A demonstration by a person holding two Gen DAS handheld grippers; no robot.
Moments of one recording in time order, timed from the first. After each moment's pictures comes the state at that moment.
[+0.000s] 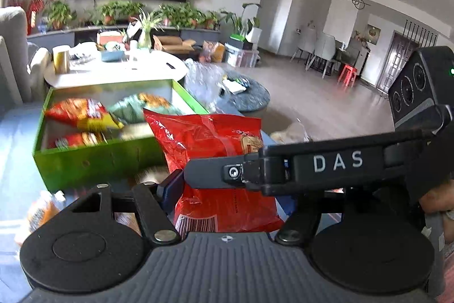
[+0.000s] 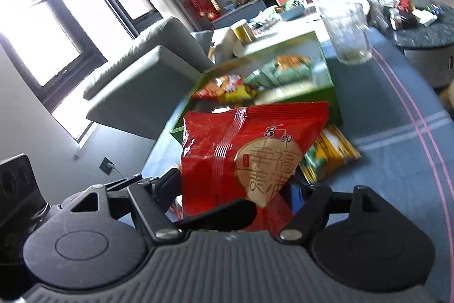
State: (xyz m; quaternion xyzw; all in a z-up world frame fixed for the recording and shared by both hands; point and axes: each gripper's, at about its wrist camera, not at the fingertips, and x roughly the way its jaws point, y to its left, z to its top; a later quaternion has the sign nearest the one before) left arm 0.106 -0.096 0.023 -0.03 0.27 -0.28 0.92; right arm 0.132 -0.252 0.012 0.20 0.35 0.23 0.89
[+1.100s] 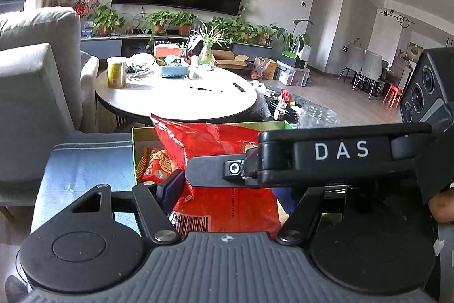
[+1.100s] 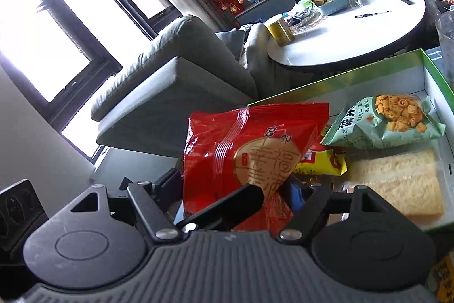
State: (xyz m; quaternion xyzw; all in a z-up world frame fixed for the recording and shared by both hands) left arm 0.264 -0.002 0.015 -0.04 0.26 -0.20 0.94; right arm 0.281 -0.159 0.012 0.23 0.36 0.28 0.86
